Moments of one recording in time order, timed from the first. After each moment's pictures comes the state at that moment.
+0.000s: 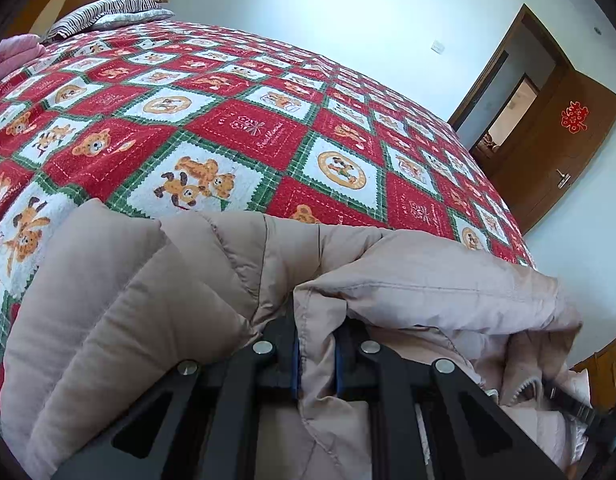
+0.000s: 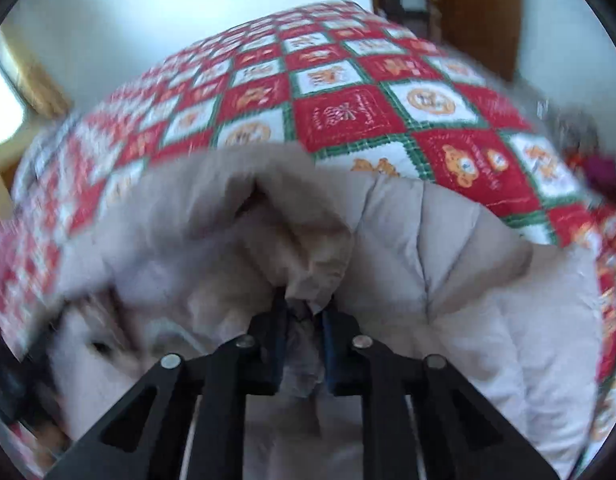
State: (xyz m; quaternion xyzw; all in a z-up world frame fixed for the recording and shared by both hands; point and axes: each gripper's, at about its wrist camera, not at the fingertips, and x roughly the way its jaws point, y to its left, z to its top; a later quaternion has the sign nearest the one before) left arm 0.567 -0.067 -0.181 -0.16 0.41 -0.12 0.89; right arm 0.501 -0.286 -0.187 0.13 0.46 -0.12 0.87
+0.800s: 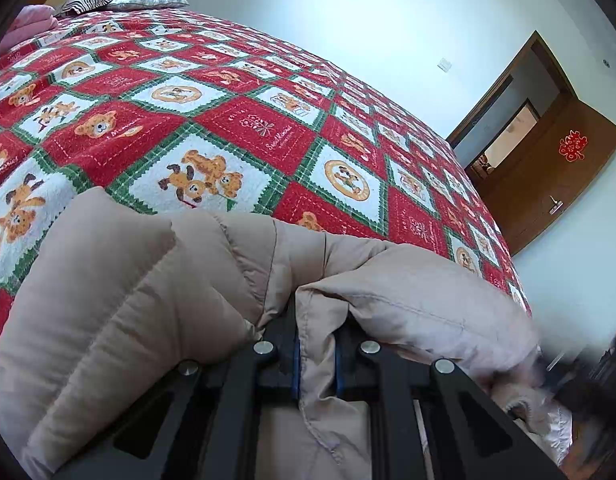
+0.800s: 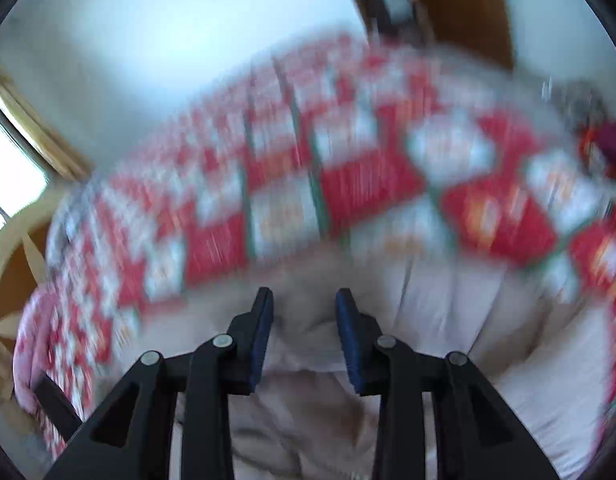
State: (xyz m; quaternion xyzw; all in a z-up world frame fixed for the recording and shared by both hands) left arm 0.570 -0.056 -0.186 -0.21 0.41 -0.13 0.88; right arm 0.540 -0.307 -0.190 0.27 0.45 -0.07 0.85
